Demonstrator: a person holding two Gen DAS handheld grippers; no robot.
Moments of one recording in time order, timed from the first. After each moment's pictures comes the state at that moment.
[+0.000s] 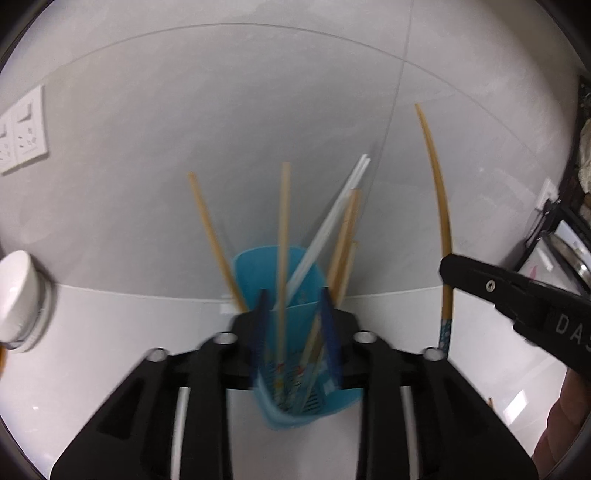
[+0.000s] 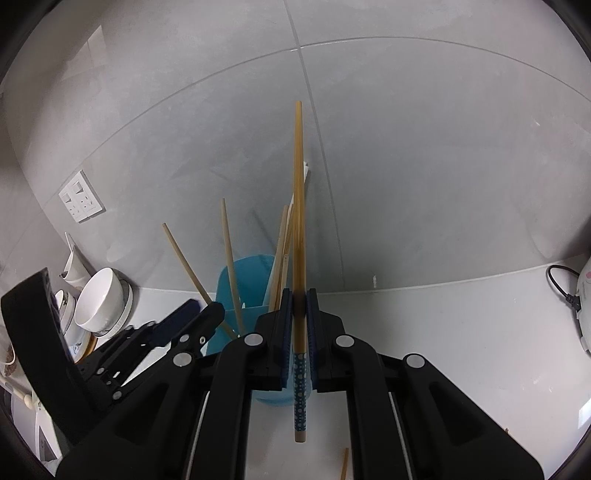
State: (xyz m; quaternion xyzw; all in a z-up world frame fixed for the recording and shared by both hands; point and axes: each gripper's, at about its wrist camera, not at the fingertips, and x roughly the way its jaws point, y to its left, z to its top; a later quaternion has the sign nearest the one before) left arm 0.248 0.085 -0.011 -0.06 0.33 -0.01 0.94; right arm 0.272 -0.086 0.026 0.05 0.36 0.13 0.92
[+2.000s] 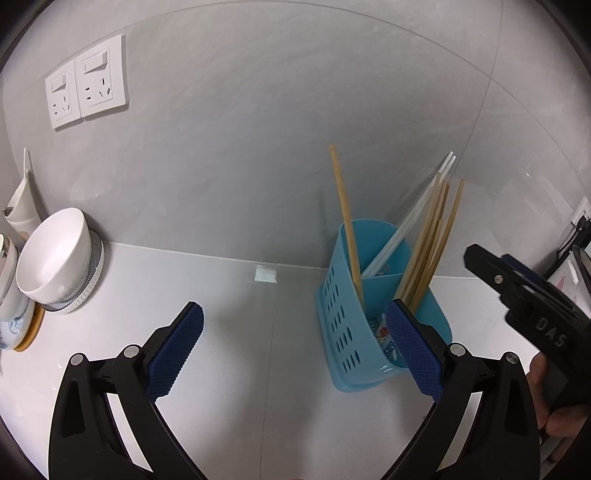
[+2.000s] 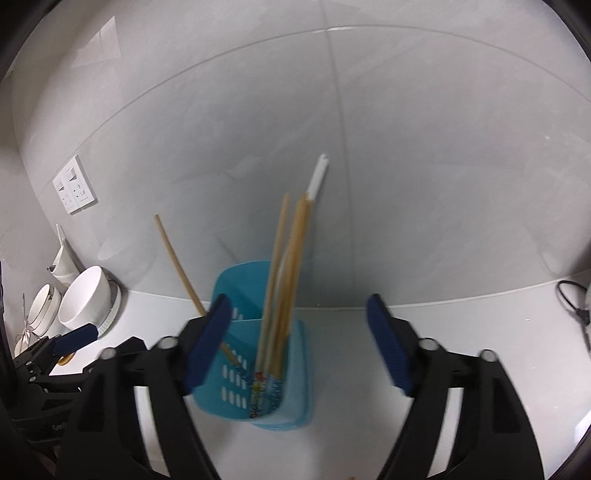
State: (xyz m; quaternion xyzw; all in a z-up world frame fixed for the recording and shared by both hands) left arm 0.231 0.170 -0.029 -0.08 0.39 0.06 0.92; right arm 0.282 -0.067 0.000 0.03 0.32 0.12 0.94
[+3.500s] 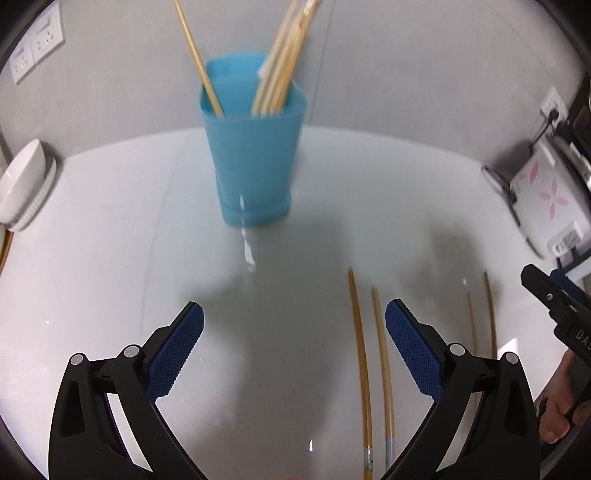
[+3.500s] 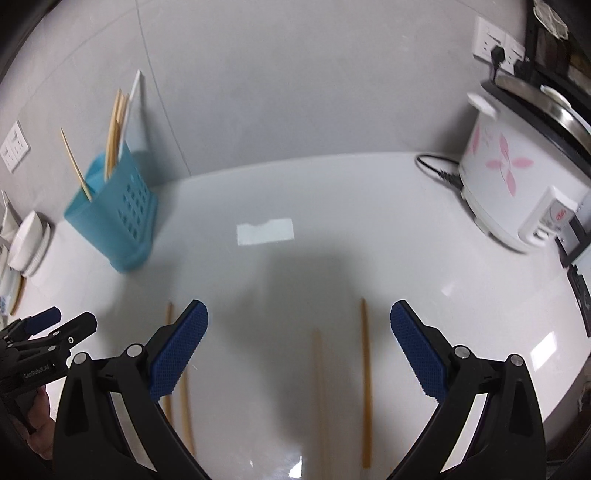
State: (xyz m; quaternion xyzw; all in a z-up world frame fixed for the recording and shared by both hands) left arm 0.151 0.031 -0.111 -0.06 0.52 0.00 0.85; right arm 0.143 -0.254 -0.065 0.02 0.44 -0.03 0.90
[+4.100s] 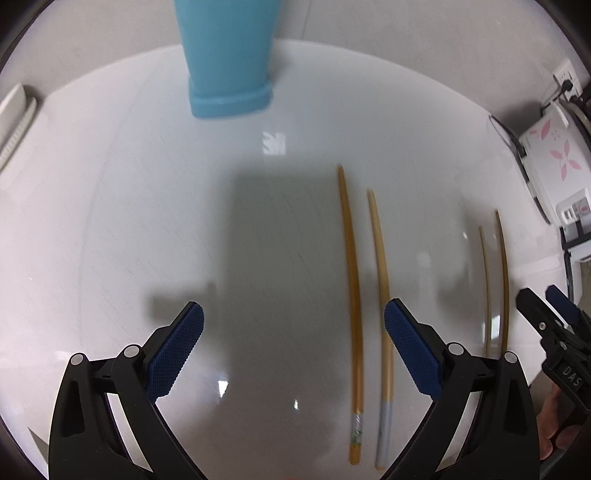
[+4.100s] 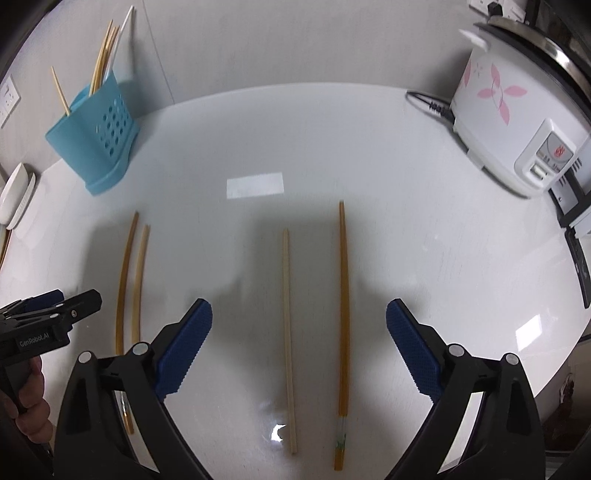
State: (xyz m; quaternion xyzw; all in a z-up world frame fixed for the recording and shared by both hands) left arm 0.128 0.003 -0.172 -0.09 0.60 -0.01 0.79; right arm 0.102 -0.268 -0.119 0.00 0.52 -0.03 0.85
